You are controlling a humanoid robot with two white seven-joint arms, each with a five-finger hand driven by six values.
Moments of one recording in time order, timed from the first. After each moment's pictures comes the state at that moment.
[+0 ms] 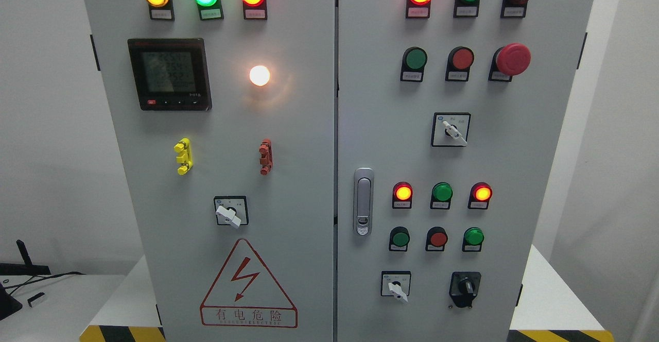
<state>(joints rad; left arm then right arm) -0.04 -0.09 0.10 0.08 0.00 -0.16 0.06 0.25 0.00 -0.12 -0.33 0.11 -0.07 0.05</state>
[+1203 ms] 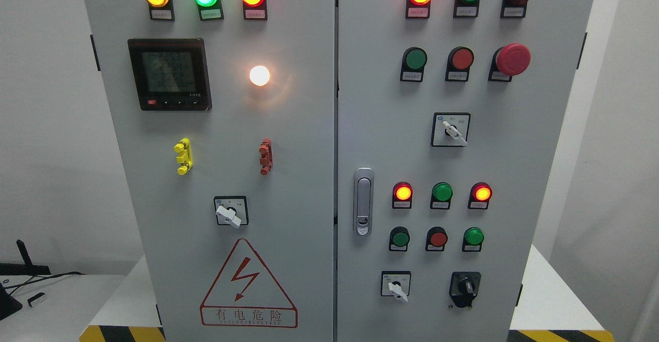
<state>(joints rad) -0.04 -0.09 0.10 0.08 0.00 -0.16 0.06 0.46 0.00 -0.12 -0.58 0.10 -0.36 0.01</state>
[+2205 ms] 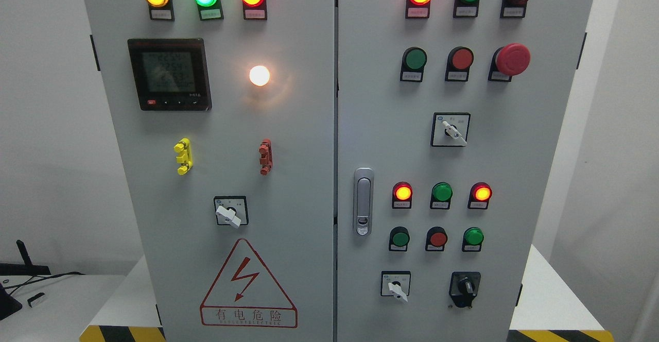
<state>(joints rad) -0.04 -0.09 0.10 0.08 0.00 -0.16 0.06 0.64 0.00 -0.17 -1.15 0.02 -0.79 -0.04</state>
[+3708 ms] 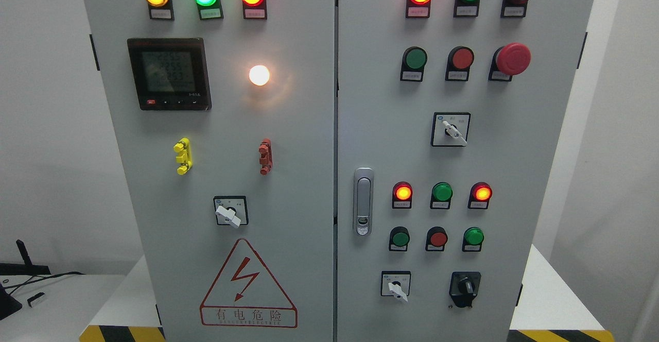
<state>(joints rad) -0.04 -0.09 0.10 0.08 0.00 -0.16 0.06 0.37 0.00 -0.19 -1.82 0.00 -0.23 -0.17</state>
